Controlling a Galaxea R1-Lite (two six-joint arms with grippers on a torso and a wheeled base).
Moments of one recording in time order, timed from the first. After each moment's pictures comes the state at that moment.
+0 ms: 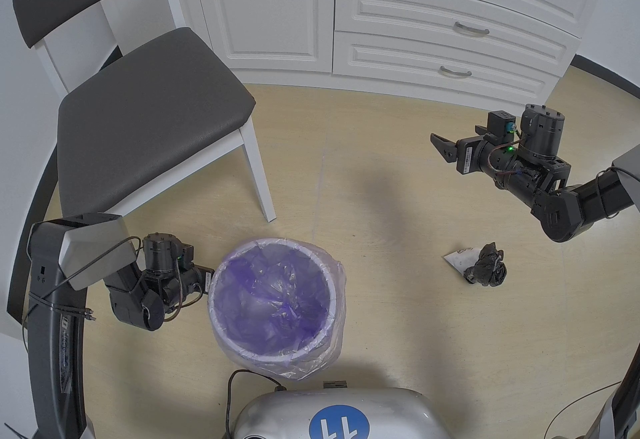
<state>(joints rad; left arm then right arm) -0.11 2.52 -0.95 -1.10 -0.03 0.10 0.25 2.01 -1.15 -0.87 0.01 -0.09</state>
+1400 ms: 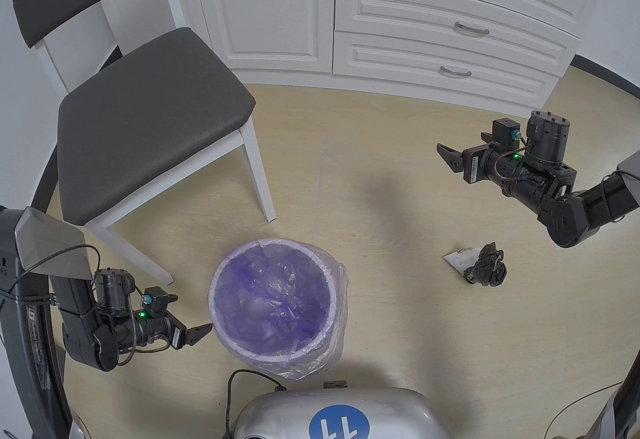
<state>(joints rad) 0.01 2.35 -0.38 -1.34 -0.43 0.42 0.23 1.98 -1.09 -0.87 0.02 -0.14</state>
